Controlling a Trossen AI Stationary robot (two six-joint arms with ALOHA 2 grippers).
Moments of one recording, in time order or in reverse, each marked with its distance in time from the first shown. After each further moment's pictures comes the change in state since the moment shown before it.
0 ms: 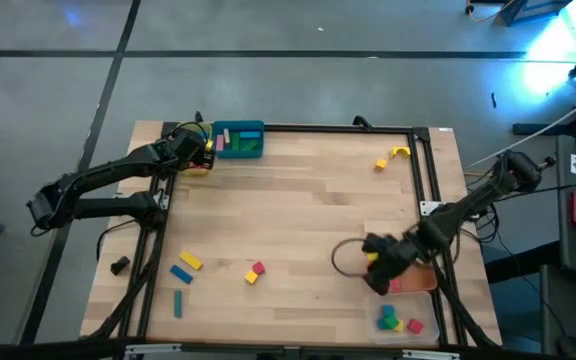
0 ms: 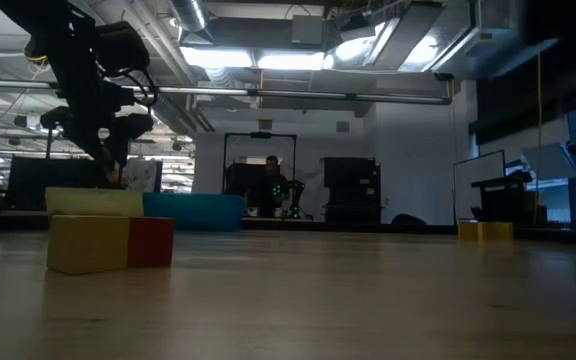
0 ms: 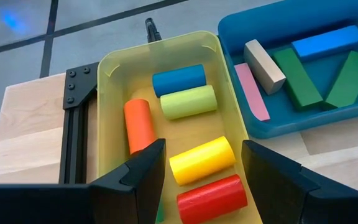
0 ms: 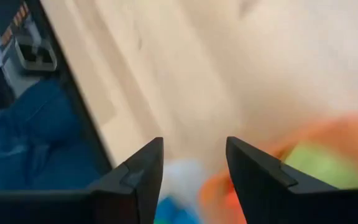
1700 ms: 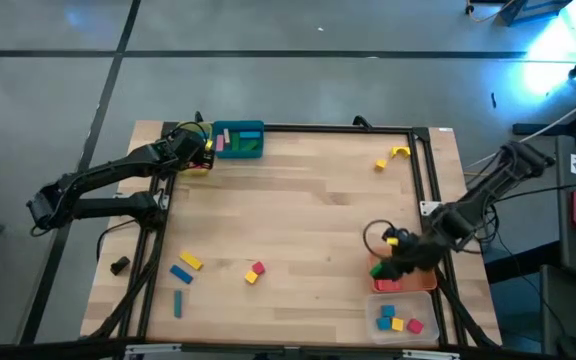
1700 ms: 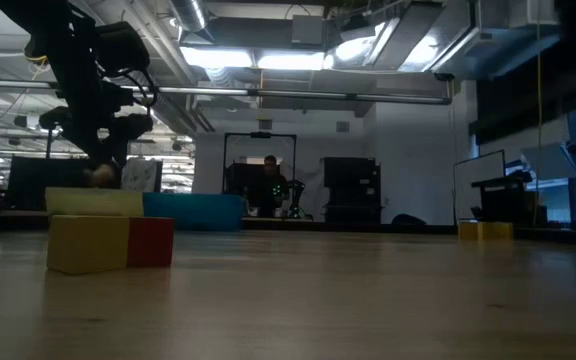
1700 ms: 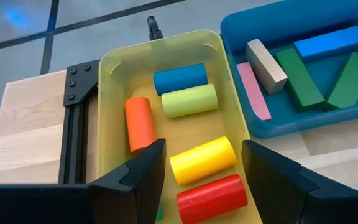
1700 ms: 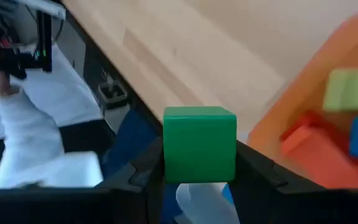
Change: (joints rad) left arm 0.000 0.000 0.000 -0.005 0.000 -0.016; right arm 0.109 -0.277 -0.162 0.131 0.076 0.513
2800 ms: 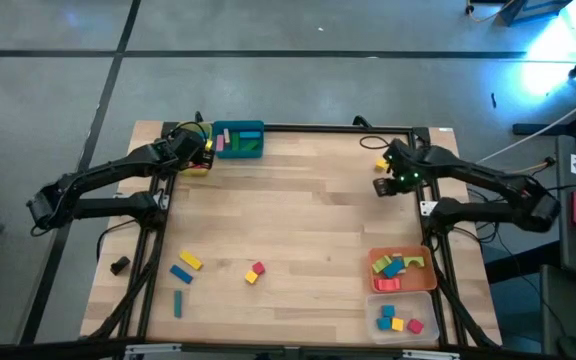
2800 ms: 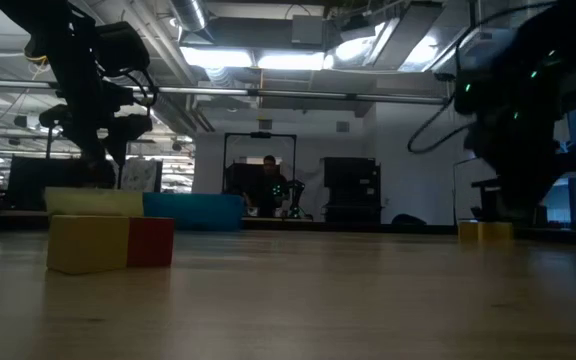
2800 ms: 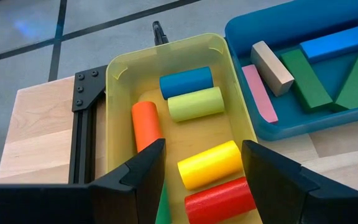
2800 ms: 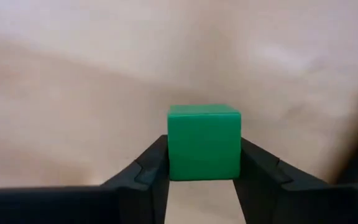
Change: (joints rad) left arm 0.000 0.000 0.000 0.000 -0.026 0.026; right arm -1.414 0.101 -0.060 -0.452 -0.213 -1.105
